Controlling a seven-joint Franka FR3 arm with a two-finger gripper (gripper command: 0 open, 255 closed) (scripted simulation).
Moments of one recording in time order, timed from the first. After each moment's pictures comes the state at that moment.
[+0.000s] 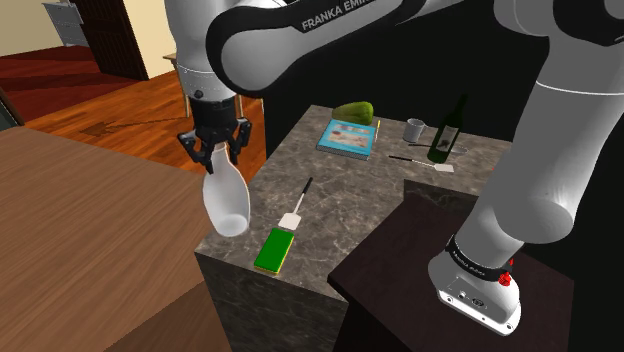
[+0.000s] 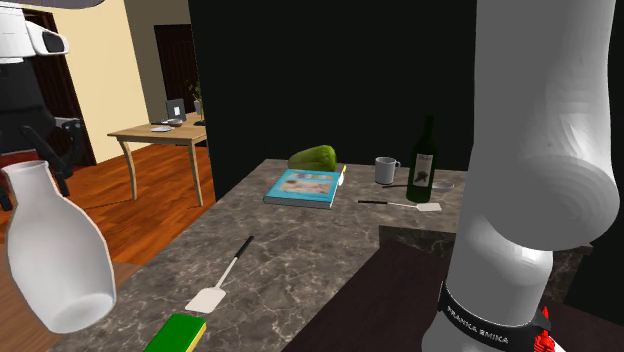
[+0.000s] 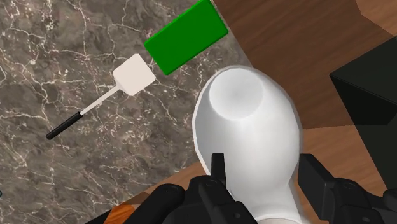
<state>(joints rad) 0.20 0.16 0.50 -1.86 -0.18 2.07 0.87</state>
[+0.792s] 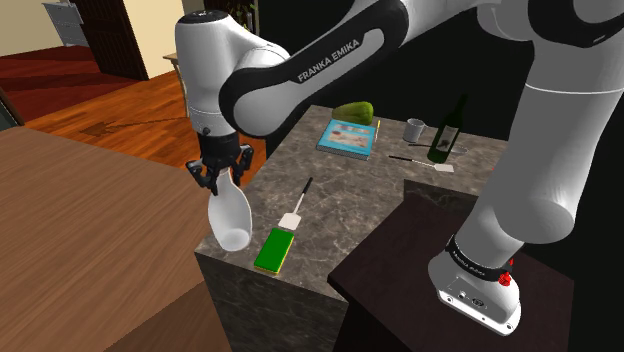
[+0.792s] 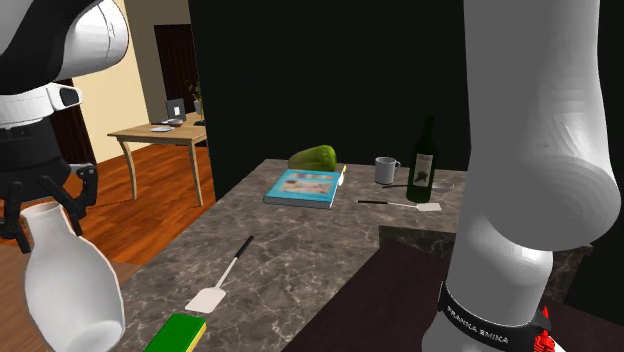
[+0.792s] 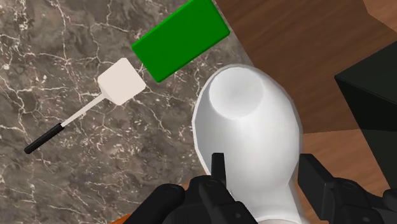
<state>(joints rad) 0.21 0.22 0.49 -1.95 -0.23 2.22 0.91</state>
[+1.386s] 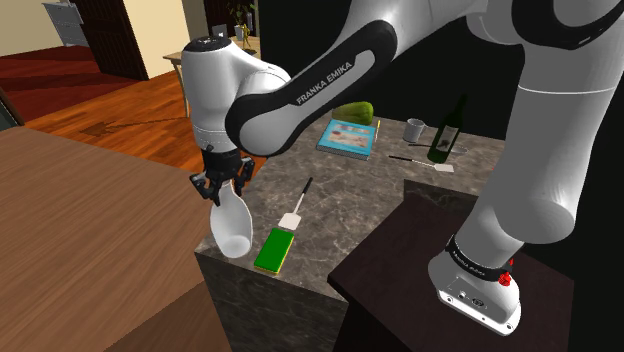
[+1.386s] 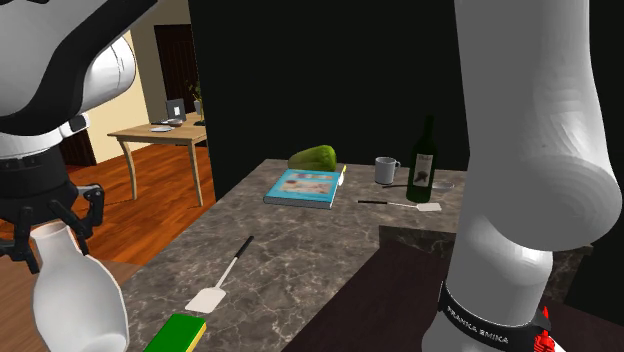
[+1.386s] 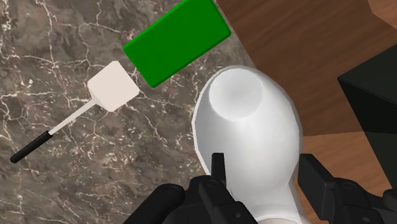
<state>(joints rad) 0.22 0.27 0.48 -1.98 -0.27 2.29 0.94</state>
